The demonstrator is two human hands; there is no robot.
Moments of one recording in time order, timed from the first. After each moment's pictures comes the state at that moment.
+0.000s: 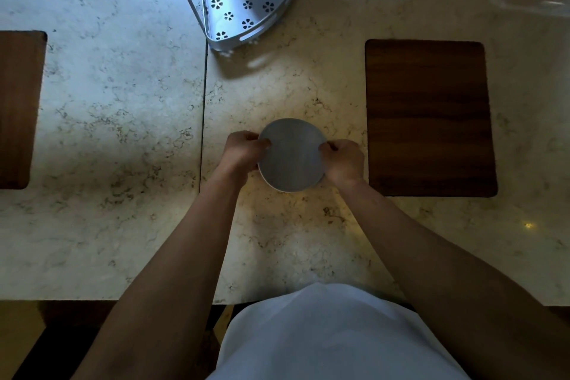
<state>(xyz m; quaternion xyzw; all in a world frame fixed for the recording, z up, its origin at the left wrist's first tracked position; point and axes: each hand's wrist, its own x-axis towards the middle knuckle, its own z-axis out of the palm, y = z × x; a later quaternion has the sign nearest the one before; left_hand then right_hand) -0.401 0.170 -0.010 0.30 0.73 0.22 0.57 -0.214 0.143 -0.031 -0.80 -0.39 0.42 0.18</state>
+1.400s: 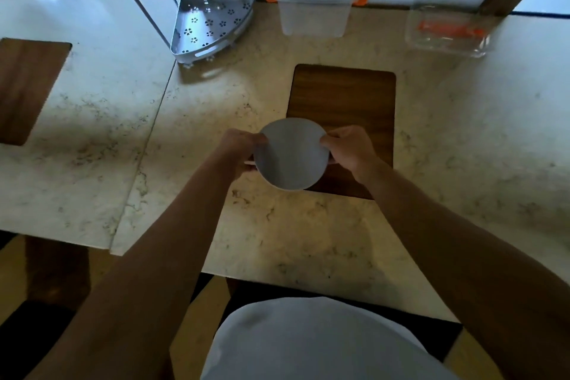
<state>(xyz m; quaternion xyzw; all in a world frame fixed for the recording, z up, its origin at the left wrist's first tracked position) -0.192 0.108 0.054 0.24 0.74 0.29 0.56 0.033 0.127 0.027 -0.66 -0.49 0.52 0.22</state>
